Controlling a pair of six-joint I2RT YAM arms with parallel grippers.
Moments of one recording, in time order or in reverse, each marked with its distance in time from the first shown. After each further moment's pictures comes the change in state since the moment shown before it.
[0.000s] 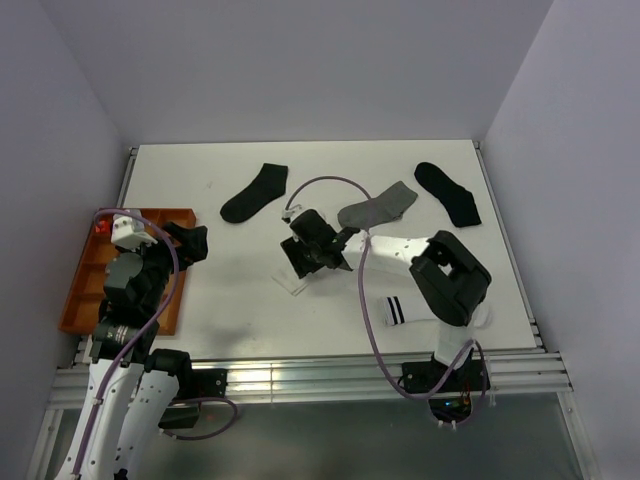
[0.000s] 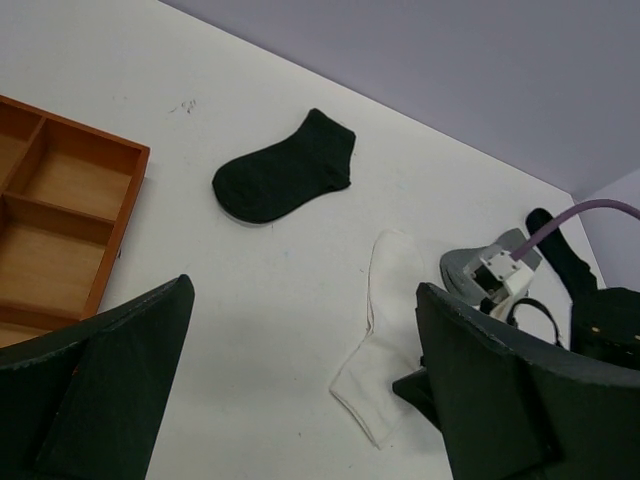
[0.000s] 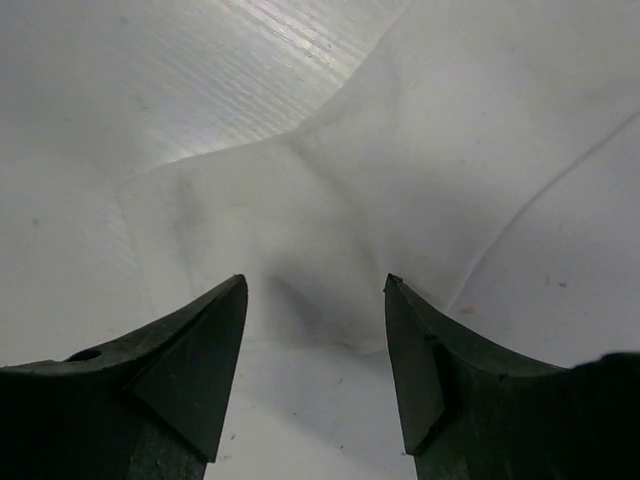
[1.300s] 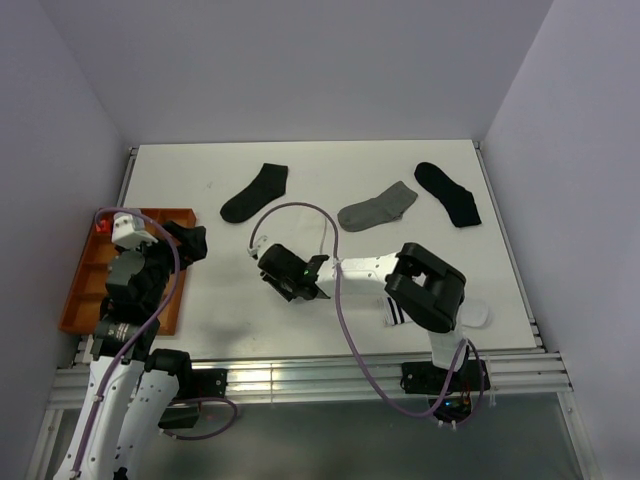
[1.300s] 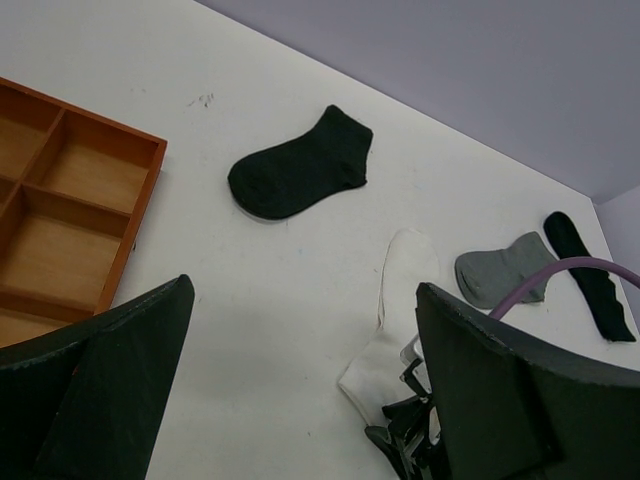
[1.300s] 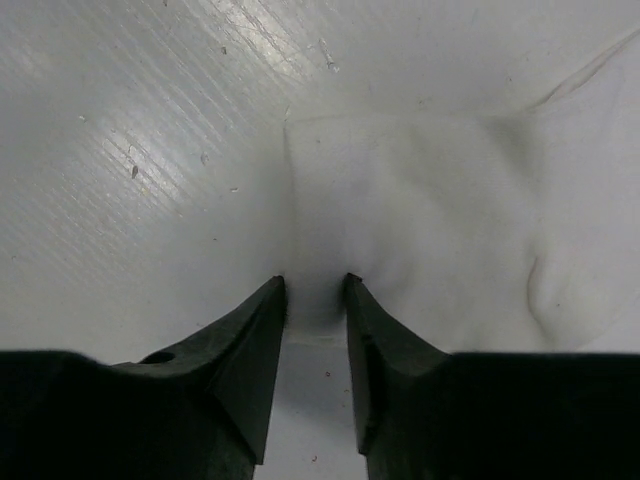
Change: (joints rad) left arm 0.000 0.016 0.000 -0.011 -0.032 -0.001; right arm 0.232 0.065 0.019 0.019 0.178 -0.106
